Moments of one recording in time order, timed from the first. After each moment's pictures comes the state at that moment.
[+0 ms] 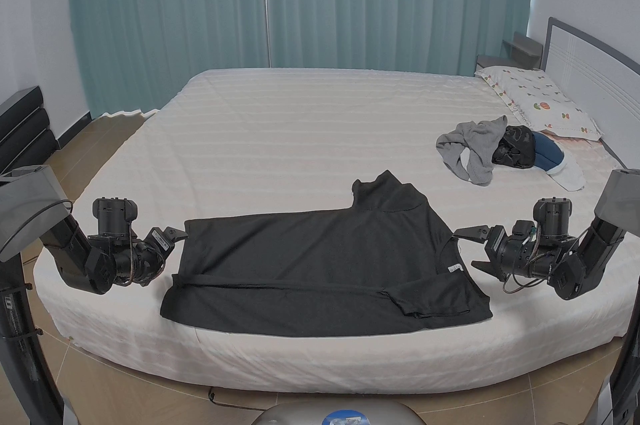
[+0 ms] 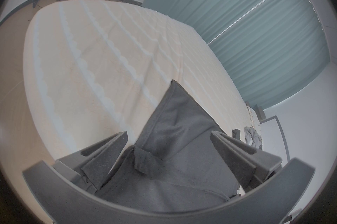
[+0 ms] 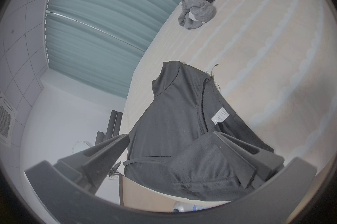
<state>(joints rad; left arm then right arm) 0.03 2.17 -0.76 -0.75 -0.16 -0.84 0.06 2.16 -0.64 -1.03 0.47 0.84</state>
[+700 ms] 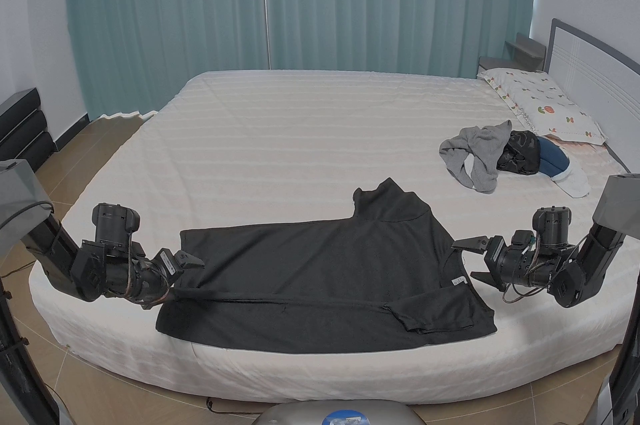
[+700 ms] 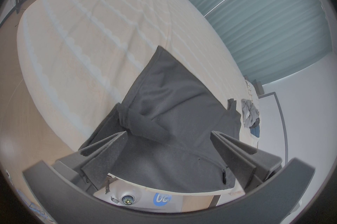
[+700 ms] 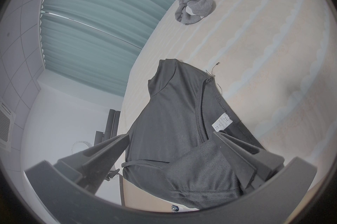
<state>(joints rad) -0.05 2.03 -0.66 -0.52 -0.27 -0.77 0.06 2.18 -0.60 -1.04 0.47 0.83</state>
